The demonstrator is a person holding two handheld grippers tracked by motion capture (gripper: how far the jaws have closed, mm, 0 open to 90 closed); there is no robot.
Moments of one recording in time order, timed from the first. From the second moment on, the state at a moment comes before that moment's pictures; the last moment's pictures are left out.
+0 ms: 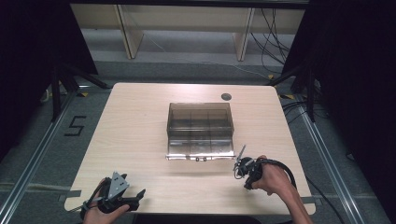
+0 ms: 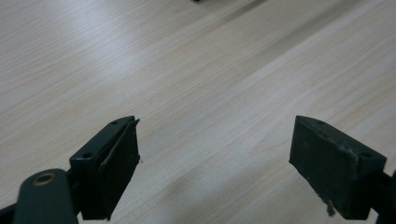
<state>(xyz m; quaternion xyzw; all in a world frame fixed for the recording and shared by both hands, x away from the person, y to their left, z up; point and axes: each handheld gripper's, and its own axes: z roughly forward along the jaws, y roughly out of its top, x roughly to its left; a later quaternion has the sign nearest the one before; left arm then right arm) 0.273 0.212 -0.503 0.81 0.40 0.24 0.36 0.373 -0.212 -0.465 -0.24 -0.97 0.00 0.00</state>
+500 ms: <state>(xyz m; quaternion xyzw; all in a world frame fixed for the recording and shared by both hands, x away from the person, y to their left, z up) 0.272 0.212 -0.503 0.81 0.40 0.24 0.36 0.384 -0.209 -0.474 -0.24 -0.97 0.02 0.02</state>
